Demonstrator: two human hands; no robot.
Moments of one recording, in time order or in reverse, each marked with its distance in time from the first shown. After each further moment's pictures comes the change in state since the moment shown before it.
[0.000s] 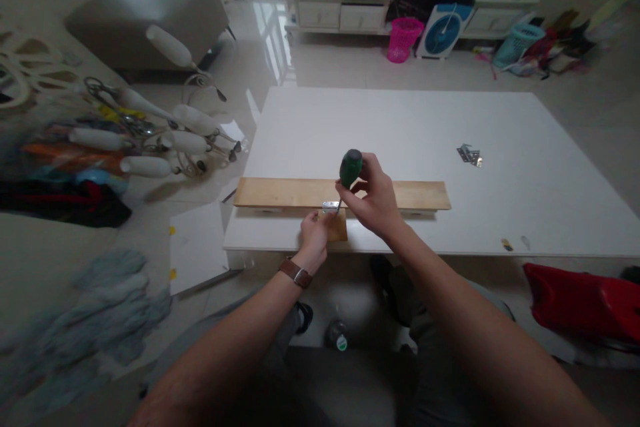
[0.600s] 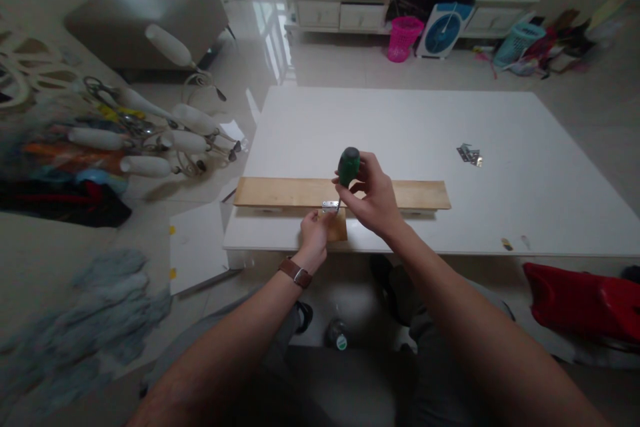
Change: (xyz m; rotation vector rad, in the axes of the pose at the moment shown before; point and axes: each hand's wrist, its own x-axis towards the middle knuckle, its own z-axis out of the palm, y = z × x) left_hand 0.000 0.000 0.000 -0.009 0.003 0.011; right_hand -0.001 -0.003 0.000 0.066 -0.032 0.027
